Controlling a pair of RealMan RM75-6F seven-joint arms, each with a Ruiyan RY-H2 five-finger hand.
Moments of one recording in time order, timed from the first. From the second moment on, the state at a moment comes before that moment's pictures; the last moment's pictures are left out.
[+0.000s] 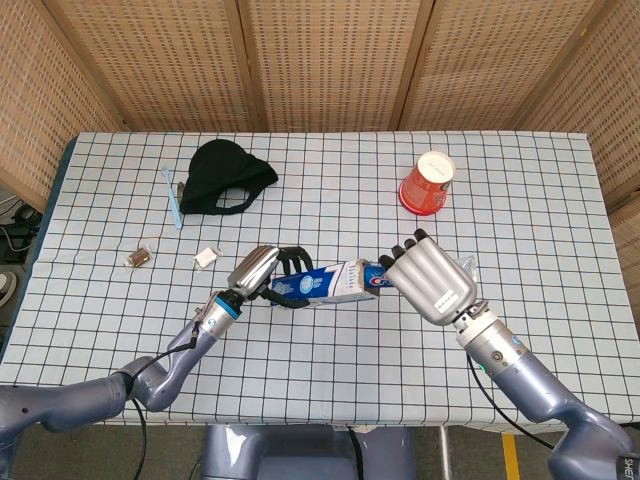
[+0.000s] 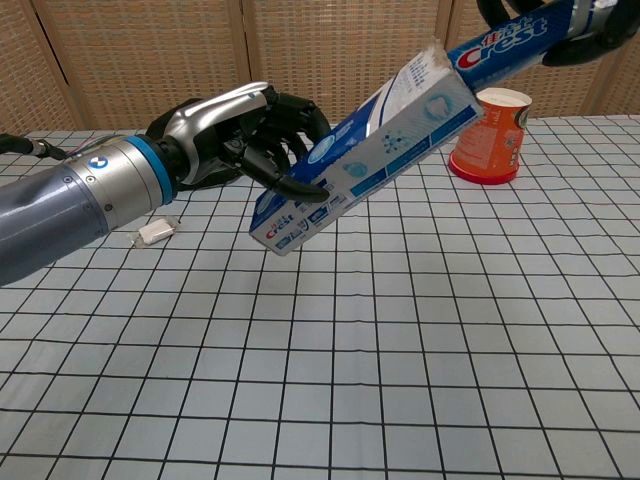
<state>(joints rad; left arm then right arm) -0.85 -1.72 -0.23 -1.28 1.43 0.98 -0.56 0.79 -0.83 0.21 -2.17 -1.22 0.99 -0.92</state>
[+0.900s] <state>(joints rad) -0.88 -1.83 -0.28 -1.28 1.39 1.01 -0.61 0.81 -0.89 0.16 -2.23 -1.42 1.15 -1.28</state>
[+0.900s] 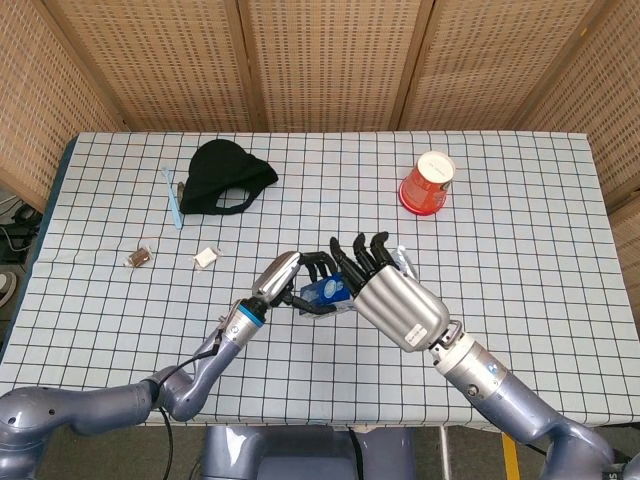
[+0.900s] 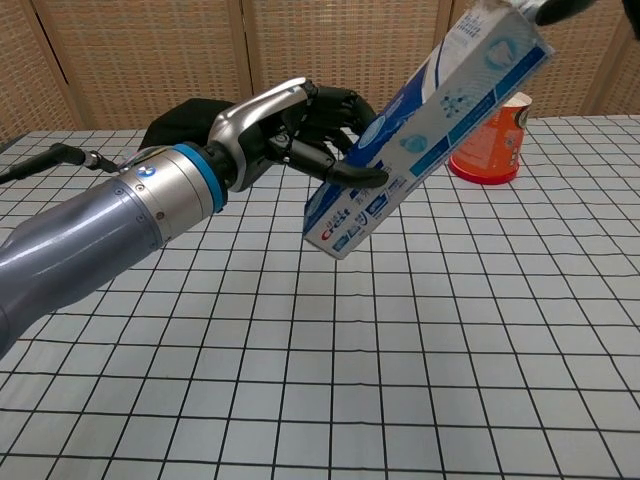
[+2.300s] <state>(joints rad) -0.76 -1.65 -0.14 -1.10 1.52 1.10 -0.79 0.49 -0.97 0.18 -1.60 -1.12 1.17 -0.41</state>
